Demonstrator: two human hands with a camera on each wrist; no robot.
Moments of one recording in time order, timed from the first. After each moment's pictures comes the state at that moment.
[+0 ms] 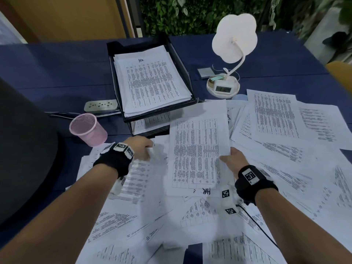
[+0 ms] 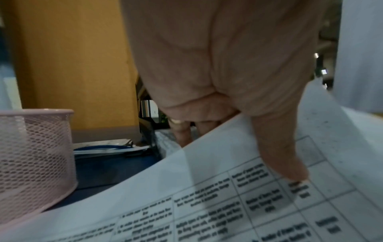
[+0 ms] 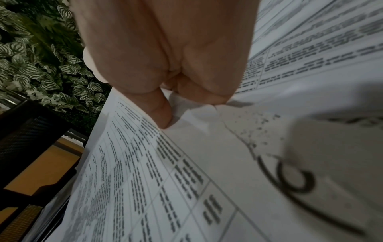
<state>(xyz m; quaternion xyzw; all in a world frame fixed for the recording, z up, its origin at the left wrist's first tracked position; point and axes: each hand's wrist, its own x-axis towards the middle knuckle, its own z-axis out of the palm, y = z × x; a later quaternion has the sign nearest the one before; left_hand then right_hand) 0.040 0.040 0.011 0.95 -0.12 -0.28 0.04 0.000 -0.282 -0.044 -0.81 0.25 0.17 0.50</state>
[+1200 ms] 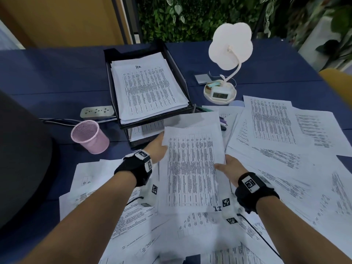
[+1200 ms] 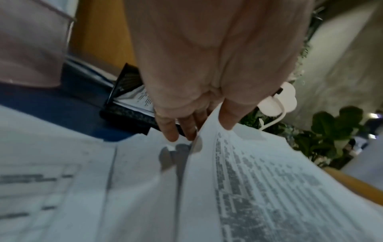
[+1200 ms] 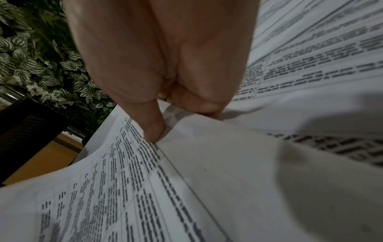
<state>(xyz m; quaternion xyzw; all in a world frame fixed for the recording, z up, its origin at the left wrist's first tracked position) 0.050 -0.020 -0.006 0.89 0.01 -0.24 0.39 -0.001 -0.290 -0.051 -0.82 0.18 0.22 0.50</state>
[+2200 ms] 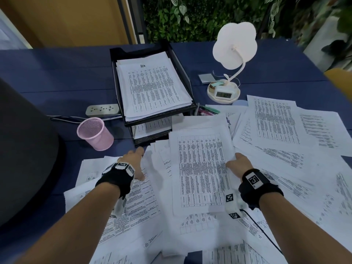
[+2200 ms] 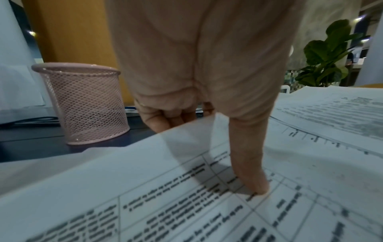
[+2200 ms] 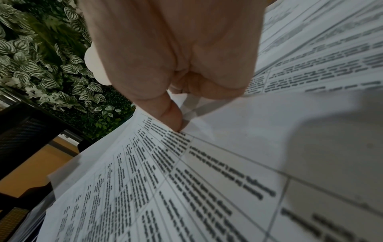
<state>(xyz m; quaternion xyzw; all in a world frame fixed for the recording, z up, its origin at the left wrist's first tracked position) 0.009 0.052 -0.021 0.96 0.03 -0.29 0.02 0.008 -0.298 -0.050 -0.85 0.26 0.18 0.41</state>
